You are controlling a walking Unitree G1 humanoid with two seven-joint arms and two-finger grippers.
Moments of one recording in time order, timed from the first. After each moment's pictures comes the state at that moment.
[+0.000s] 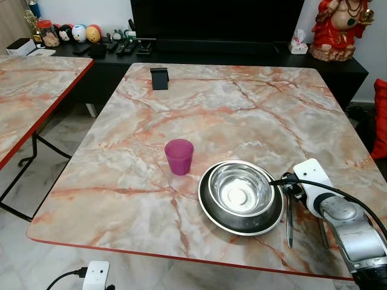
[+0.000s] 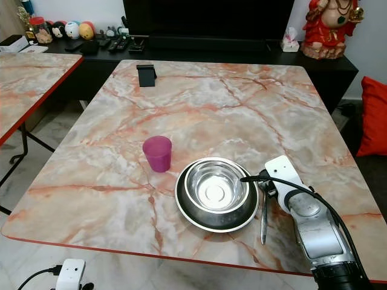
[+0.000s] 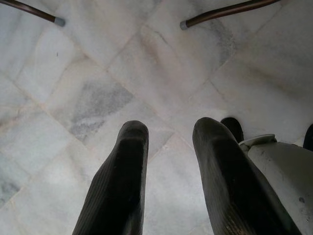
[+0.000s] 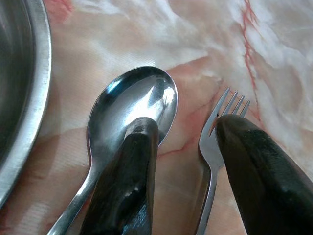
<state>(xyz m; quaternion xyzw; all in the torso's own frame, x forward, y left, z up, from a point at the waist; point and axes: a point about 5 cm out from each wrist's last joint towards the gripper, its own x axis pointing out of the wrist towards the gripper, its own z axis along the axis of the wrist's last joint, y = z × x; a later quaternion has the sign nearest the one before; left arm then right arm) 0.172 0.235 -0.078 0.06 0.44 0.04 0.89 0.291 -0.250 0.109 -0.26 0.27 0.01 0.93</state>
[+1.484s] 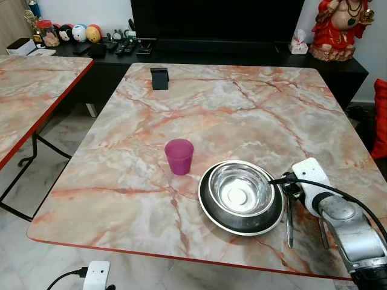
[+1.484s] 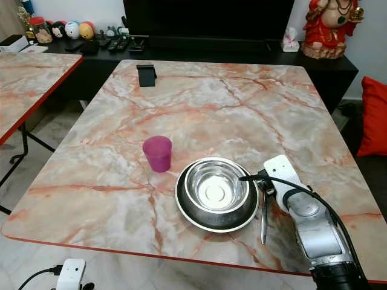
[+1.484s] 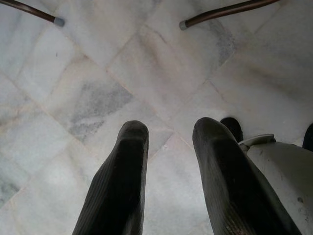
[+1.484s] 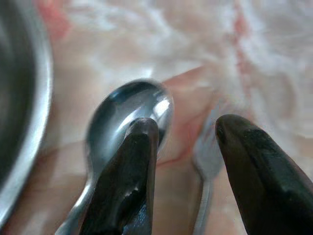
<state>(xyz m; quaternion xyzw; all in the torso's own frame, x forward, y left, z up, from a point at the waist) 0.173 0.234 -0.078 0.06 0.44 0.04 0.89 0.292 -0.250 0.117 -0.25 0.25 0.00 0.94</state>
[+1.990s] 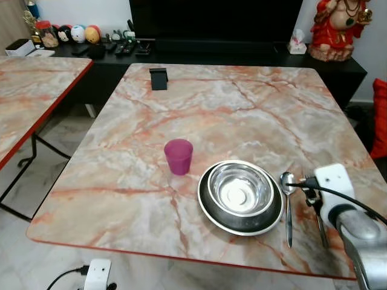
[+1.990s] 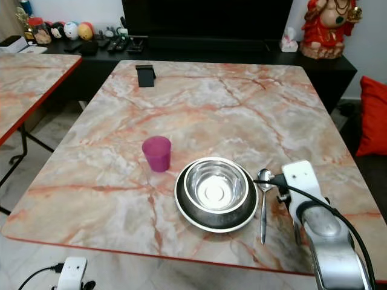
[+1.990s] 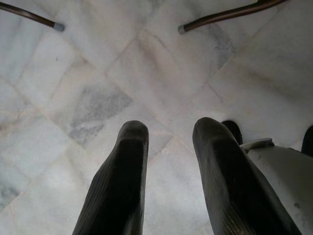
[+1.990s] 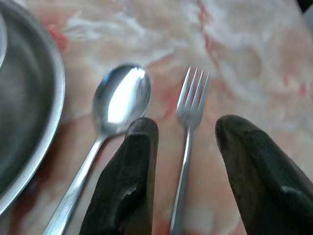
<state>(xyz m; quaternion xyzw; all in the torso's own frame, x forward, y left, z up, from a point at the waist) 0.177 0.231 -0.077 0.07 0.44 0.04 0.90 0.237 -0.253 0.121 -0.15 0.23 -0.04 0.96</state>
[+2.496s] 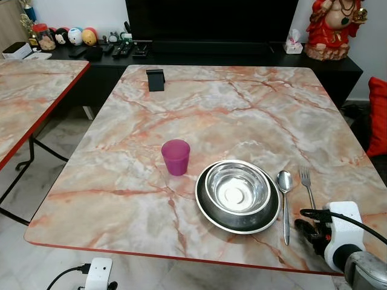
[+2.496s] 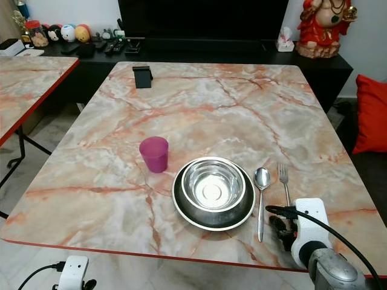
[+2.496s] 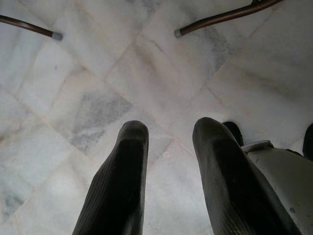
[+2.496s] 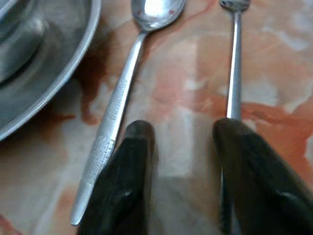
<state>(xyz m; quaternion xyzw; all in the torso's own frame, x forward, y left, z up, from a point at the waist) 0.179 0.230 -0.076 0.07 0.44 0.03 0.90 0.196 -0.243 0.095 0.00 0.30 0.02 0.95</state>
